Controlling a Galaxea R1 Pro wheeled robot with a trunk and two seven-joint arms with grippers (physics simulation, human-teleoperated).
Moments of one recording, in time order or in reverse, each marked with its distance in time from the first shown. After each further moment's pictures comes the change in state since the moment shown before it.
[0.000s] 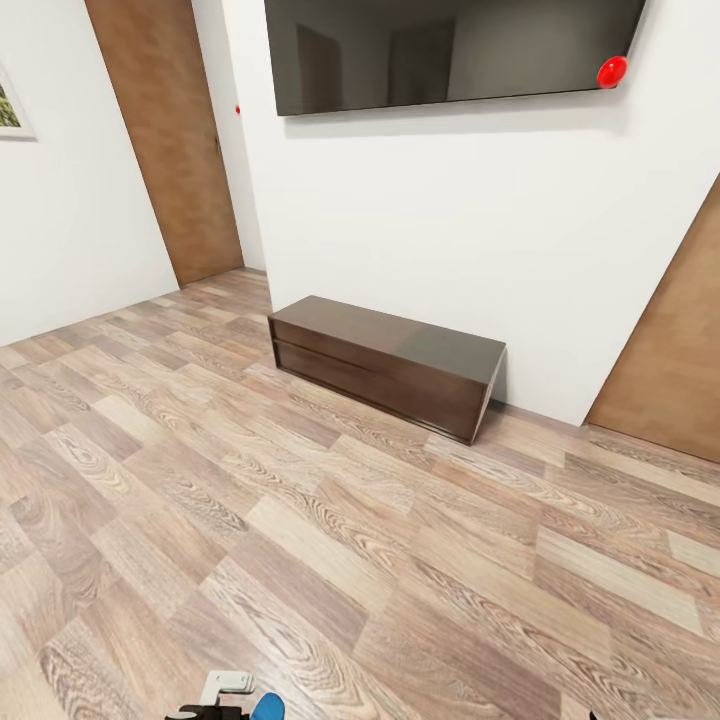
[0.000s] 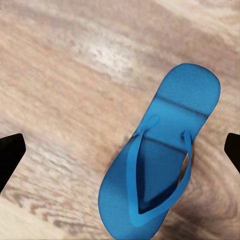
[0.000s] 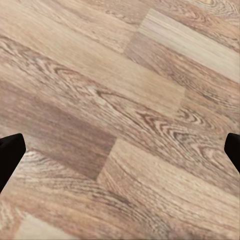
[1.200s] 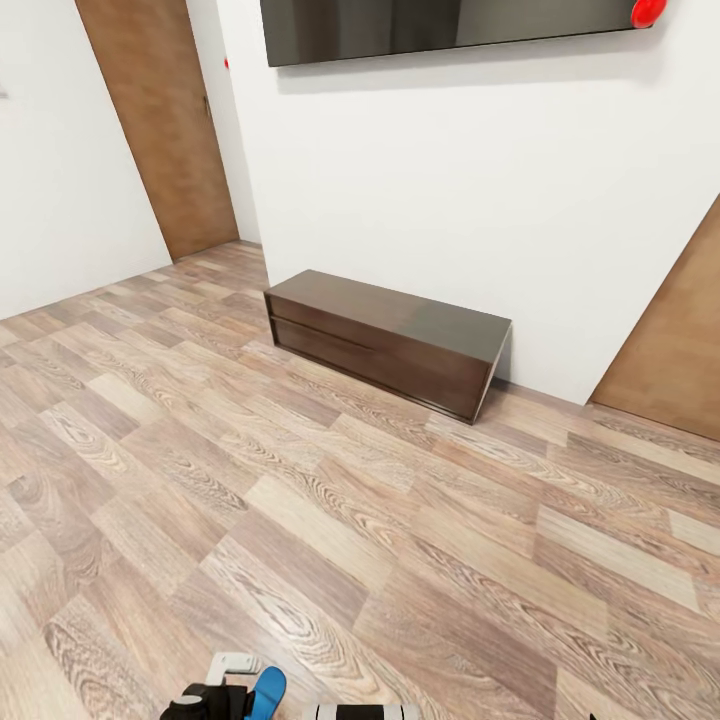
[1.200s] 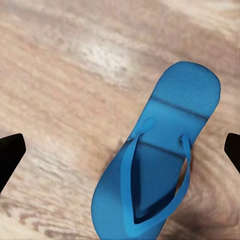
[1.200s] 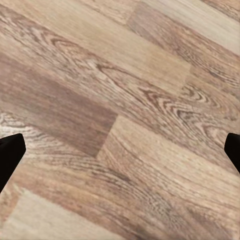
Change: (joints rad) left arm 0.000 -0.005 -0.008 -0.062 0.000 -0.007 0.000; right arm 0.000 0.000 0.001 0.005 0.000 0.000 0.000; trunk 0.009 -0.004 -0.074
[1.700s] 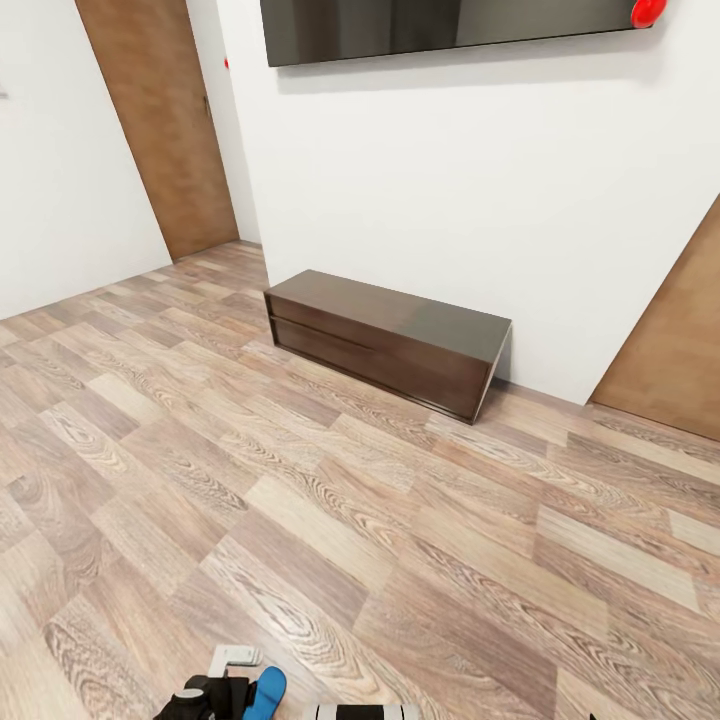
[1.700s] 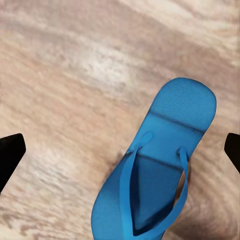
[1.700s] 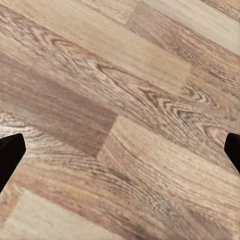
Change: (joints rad) left arm 0.000 -0.001 -0.002 -0.027 0.000 -0.001 0.000; right arm 0.000 0.000 0.000 0.000 0.000 0.000 0.000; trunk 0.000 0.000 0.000
